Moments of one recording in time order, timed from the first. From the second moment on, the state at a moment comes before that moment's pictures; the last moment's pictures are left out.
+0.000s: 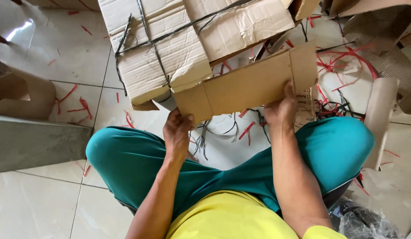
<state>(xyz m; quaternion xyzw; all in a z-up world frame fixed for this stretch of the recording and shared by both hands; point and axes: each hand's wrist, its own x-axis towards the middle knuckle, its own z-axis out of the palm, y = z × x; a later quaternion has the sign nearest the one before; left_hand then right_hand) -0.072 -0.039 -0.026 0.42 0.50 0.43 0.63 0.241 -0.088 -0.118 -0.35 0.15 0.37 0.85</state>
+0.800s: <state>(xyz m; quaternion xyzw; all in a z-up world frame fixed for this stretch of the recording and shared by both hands) -0.040 -0.025 -0.003 0.40 0.45 0.50 0.62 0.149 -0.080 0.002 -0.48 -0.04 0.42 0.77</state>
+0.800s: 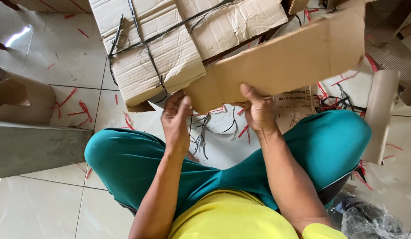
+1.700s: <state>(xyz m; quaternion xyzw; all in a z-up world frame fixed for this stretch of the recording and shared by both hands) -0.018 -0.022 0.015 0.41 0.42 0.42 0.69 0.194 -0.107 -0.045 -0.52 0.05 0.34 0.78</state>
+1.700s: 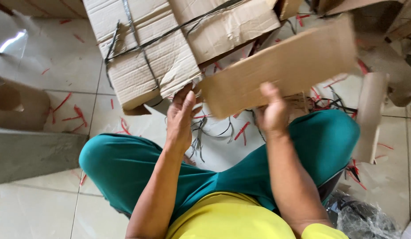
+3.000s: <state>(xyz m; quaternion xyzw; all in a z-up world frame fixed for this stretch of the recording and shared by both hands) -0.084 -0.011 -0.018 0.41 0.45 0.40 0.68 0.191 -0.098 -0.001 -0.41 0.11 0.41 0.81</state>
